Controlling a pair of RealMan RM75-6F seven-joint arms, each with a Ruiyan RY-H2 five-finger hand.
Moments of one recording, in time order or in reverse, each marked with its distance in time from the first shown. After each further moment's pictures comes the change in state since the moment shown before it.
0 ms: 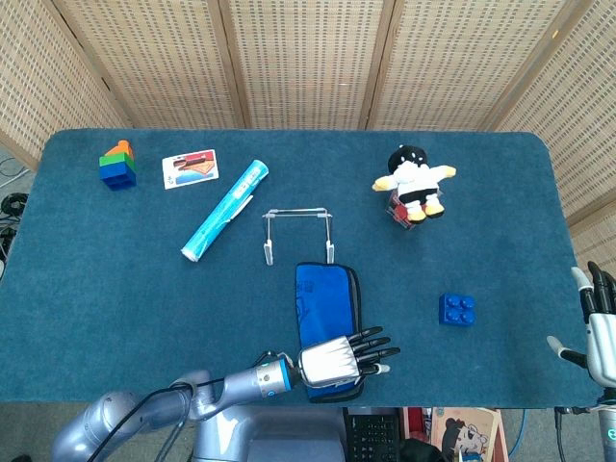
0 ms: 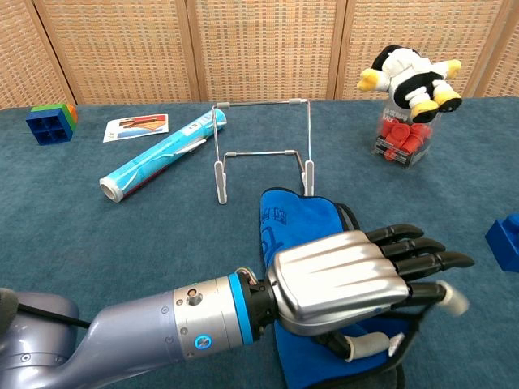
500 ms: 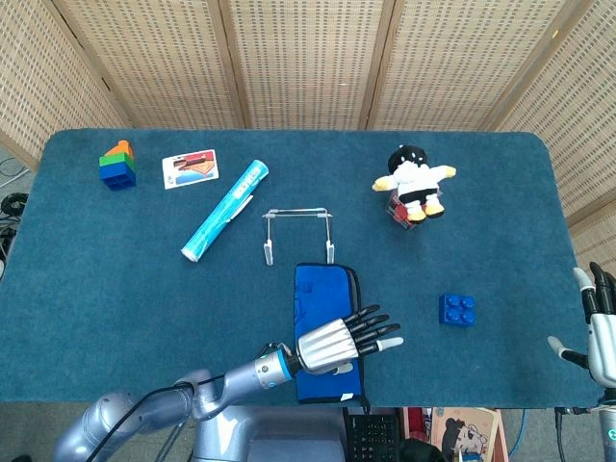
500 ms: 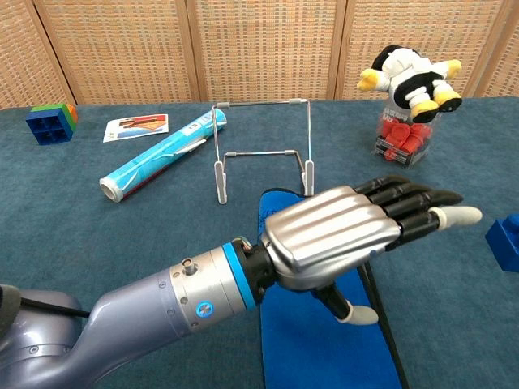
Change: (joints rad) left arm 0.010 0.007 -0.070 -0.014 -0.064 0.059 -0.023; right arm -0.002 0.001 0.001 -0.009 0.008 -0.003 -0.005
